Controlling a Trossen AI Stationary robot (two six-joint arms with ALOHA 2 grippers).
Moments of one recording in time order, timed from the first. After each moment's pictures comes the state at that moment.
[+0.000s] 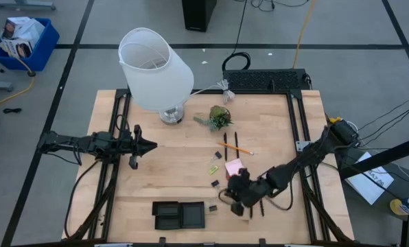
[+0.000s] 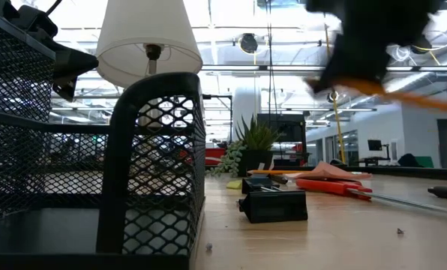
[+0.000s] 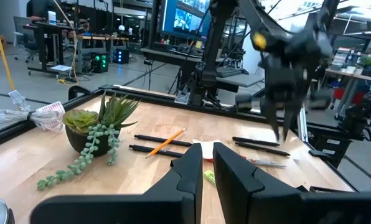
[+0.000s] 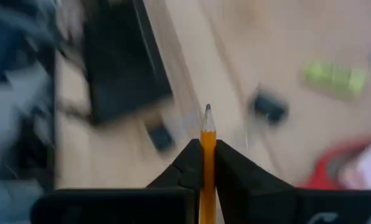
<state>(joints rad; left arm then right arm) -0.12 0.04 0.01 0.06 -0.15 -0.16 0.54 1.63 0.96 -0.11 0.34 0.81</state>
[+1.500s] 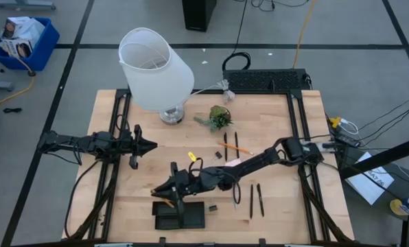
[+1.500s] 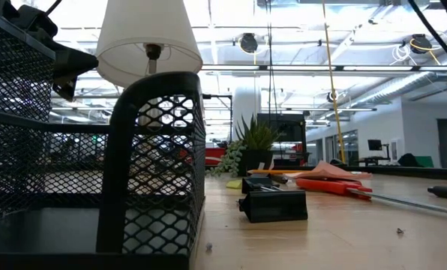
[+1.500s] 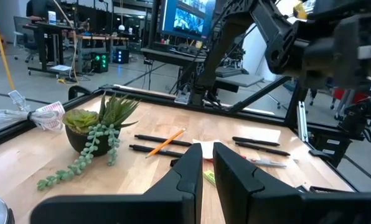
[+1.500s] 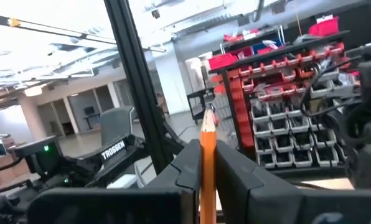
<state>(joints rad) -0.12 0.04 0.01 0.06 -0.15 -0.16 0.32 2.25 1.69 0.79 0.07 0.26</state>
